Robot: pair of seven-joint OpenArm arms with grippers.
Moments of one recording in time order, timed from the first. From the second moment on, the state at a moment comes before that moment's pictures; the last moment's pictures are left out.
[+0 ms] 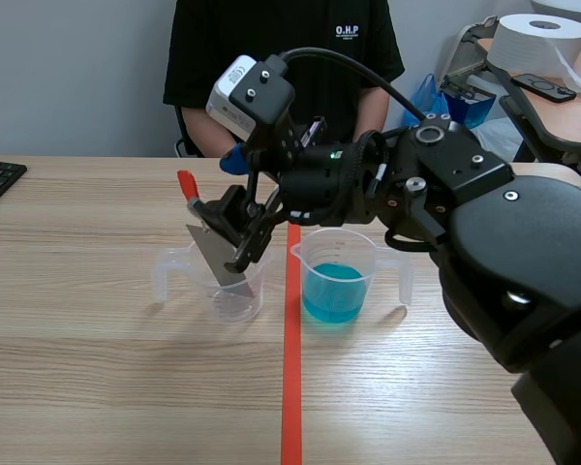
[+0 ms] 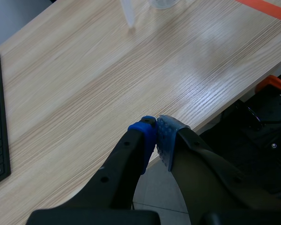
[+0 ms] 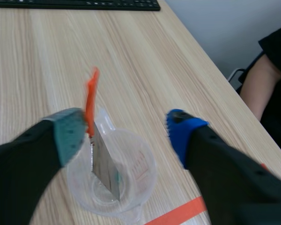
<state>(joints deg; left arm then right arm) 78.7 -23.2 -25.2 94.2 12.1 -11.3 -56.0 13.7 5.9 -22.8 81.3 -5.3 45.4 -4.2</state>
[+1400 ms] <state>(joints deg) 78.7 -29.5 -25.2 94.2 12.1 -11.3 -58.8 -40.0 32.1 5.2 122.3 13.0 33.7 6.2</state>
